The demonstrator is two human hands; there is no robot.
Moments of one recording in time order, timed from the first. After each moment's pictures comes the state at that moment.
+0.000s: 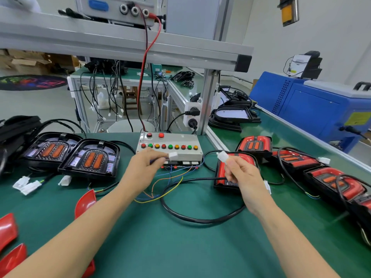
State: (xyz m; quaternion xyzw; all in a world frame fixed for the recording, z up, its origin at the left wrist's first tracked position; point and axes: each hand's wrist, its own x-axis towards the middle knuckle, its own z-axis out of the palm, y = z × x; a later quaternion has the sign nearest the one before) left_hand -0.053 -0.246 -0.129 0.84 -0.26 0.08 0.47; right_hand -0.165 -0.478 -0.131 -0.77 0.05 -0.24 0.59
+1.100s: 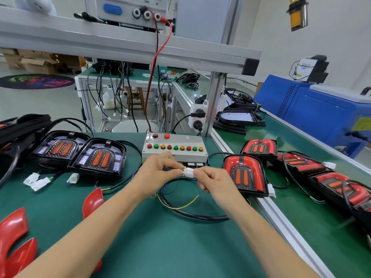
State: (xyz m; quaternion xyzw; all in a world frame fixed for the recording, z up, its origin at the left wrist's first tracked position) left_hand -0.076 -0.246 -0.114 0.77 -0.30 -0.05 0.56; right_hand -0.151 -0.417 -0.127 -0.82 0.01 -0.11 0.56
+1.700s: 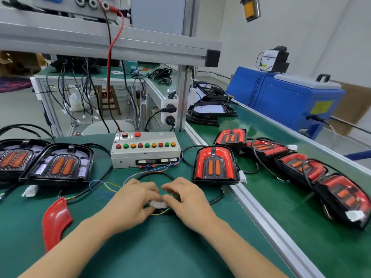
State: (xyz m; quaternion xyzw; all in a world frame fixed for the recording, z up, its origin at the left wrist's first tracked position) left_hand -0.096 -0.246 -0.152 0.85 -0.51 0.02 0.16; right_hand -0.179 -0.408 -0.158 -0.94 0.00 -0.14 0.31
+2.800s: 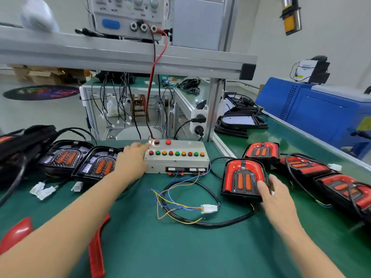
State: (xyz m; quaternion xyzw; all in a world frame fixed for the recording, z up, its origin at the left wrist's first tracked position) left_hand -0.006 -0.221 -0.107 0.97 -0.17 0.05 0.13; right_hand -0.203 -0.511 -0.150 -0.85 0.29 -0.23 0.38
